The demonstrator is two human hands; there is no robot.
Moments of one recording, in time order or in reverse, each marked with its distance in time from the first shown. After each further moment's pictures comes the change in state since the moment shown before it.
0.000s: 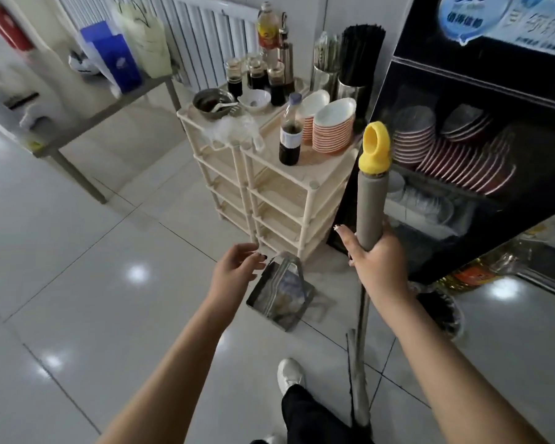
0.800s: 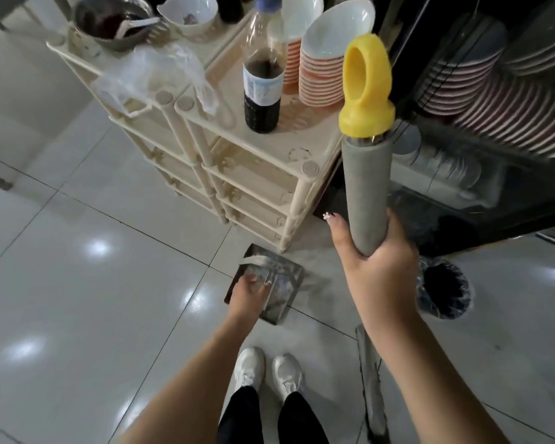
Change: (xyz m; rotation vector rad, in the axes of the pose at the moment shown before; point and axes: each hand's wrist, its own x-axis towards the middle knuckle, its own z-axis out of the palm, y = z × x) left_hand 0.221 -0.208 0.067 0.468 -0.098 -0.434; right_hand 0.090 0.063 0.123 -0.231 0.217 -0.117
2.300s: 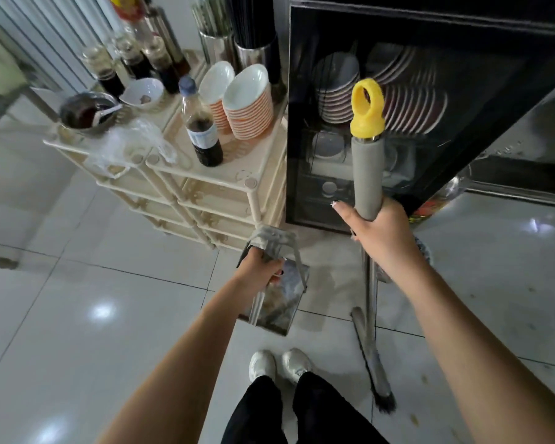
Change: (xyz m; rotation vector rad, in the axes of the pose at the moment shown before) left_hand -0.140 0.120 -0.011 0.014 -0.342 0.267; right_hand 0.008 0.024 -0.144 0.196 -0.118 0.414
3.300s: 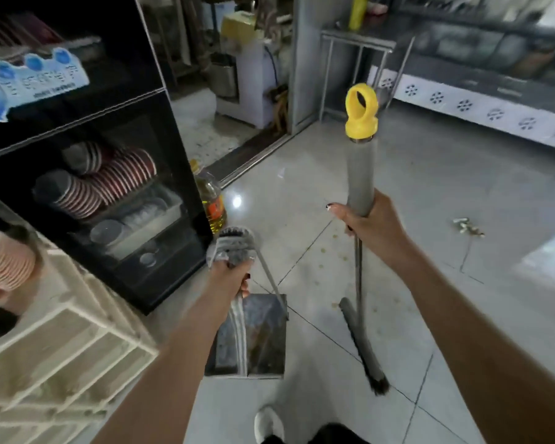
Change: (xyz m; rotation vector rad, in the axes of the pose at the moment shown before) left_hand -0.213 0.017 0.081 0.346 -0.705 0.274; right_hand -0.365 -0.065 -0.151 -0.022 0.947 0.284
